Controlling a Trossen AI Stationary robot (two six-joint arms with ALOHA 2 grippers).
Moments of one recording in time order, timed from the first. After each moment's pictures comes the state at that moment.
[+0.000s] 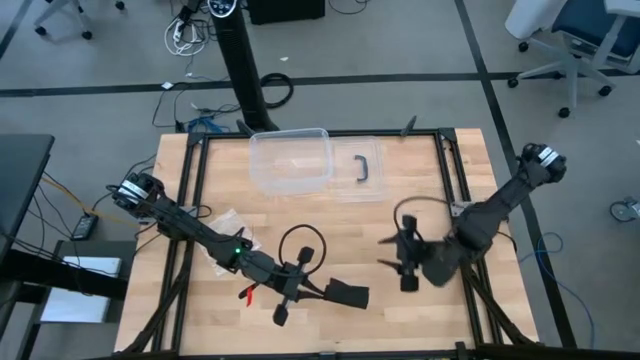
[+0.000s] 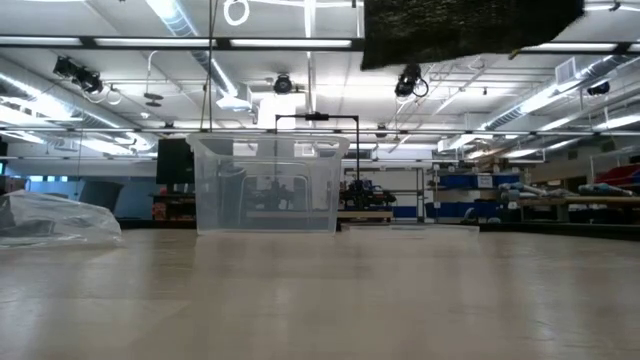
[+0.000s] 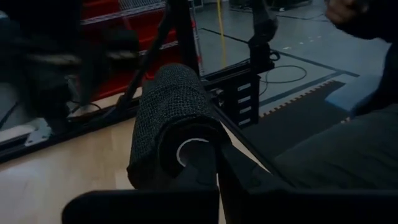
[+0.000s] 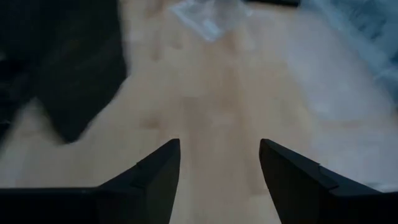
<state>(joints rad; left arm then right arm) -0.50 1.62 0.93 0.52 -0.14 0.13 0.74 1.21 0.86 -0.44 0.72 0.47</state>
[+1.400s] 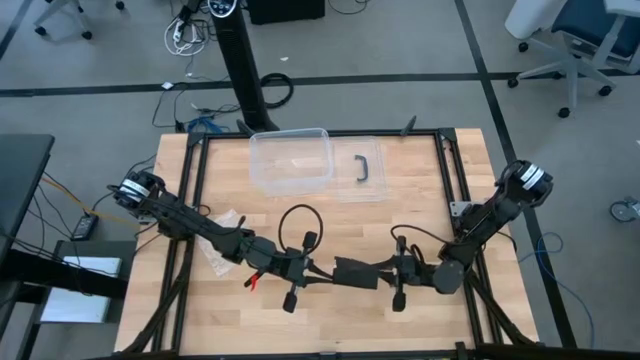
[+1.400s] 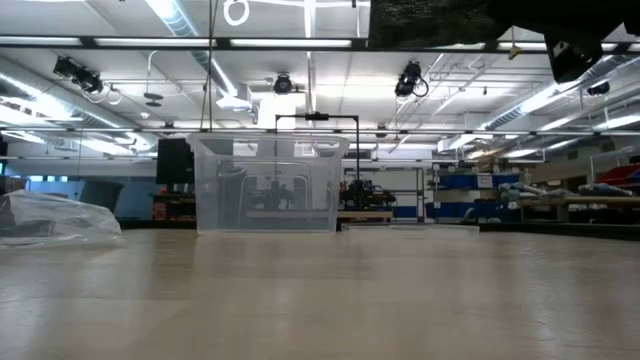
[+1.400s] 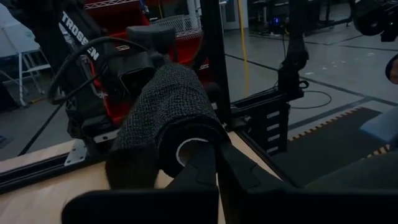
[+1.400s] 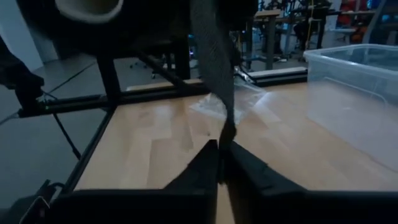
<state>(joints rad) -0.42 1.62 0.93 0.64 -0.14 0.16 0.83 1.51 0.51 0.87 0.97 0.23</state>
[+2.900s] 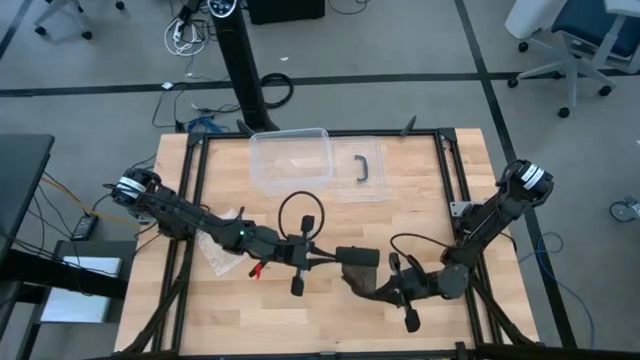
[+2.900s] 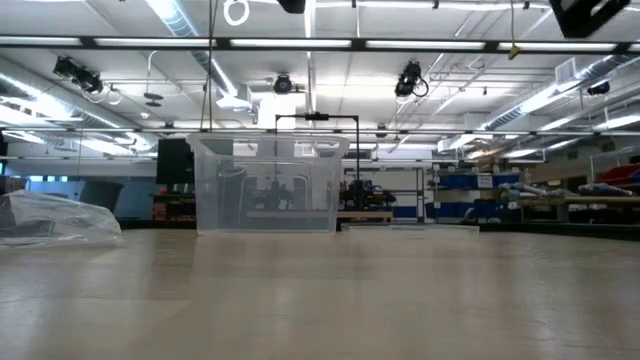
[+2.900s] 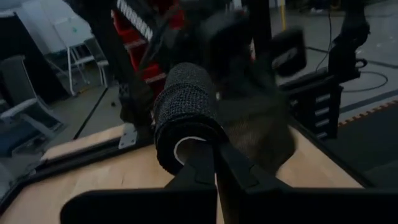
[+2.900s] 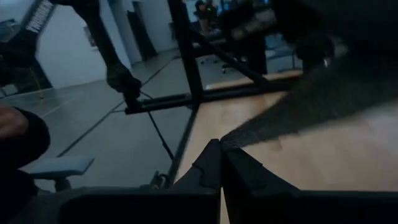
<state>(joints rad) -0.35 1.58 0.93 0.55 -0.24 0.22 0.86 1.50 0.59 0.85 0.68 0.28</state>
